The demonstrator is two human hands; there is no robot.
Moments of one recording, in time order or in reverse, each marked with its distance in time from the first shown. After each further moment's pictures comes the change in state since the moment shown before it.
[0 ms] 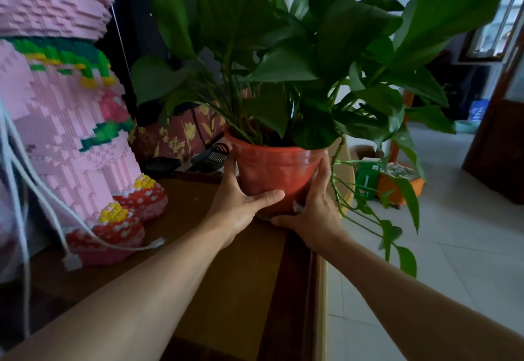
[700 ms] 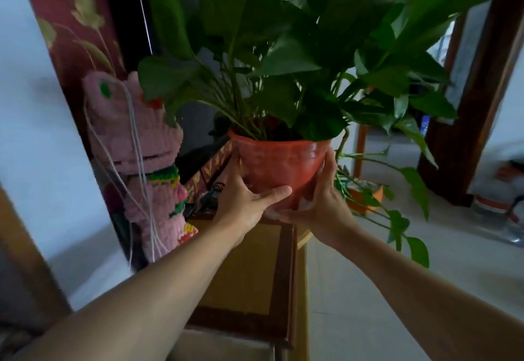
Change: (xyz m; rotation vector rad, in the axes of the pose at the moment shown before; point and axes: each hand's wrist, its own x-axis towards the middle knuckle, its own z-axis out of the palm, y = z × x) left_hand -0.110 0.252 -0.060 0.037 -0.038 0.074; right_hand -0.052 -0.251 -0.130 -0.062 0.077 0.003
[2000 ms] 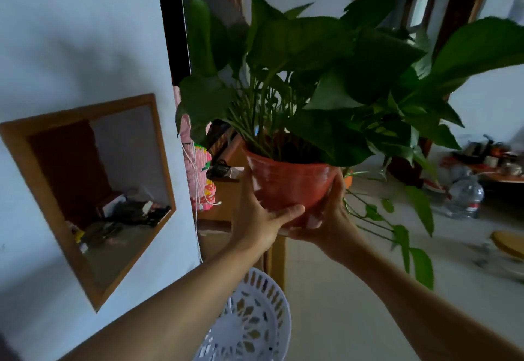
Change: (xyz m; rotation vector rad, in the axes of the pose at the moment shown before) left_hand -0.310 0.151 -0.054 -0.024 -0.028 -0.019; right_hand -0.273 -0.202 -0.095 0.004 -0.024 0.056
